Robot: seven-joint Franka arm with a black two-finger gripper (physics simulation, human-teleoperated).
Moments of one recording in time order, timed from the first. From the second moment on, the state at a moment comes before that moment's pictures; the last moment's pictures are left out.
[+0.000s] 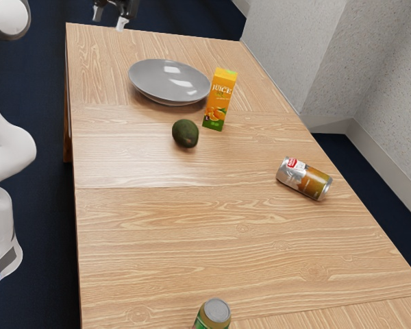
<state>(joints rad) -0.87 -0.23 1.49 -1.33 0.16 0.97 0.02</state>
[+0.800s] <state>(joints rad) -1.14 -0.42 1.03 -1.66 0.25 1.33 0.23</state>
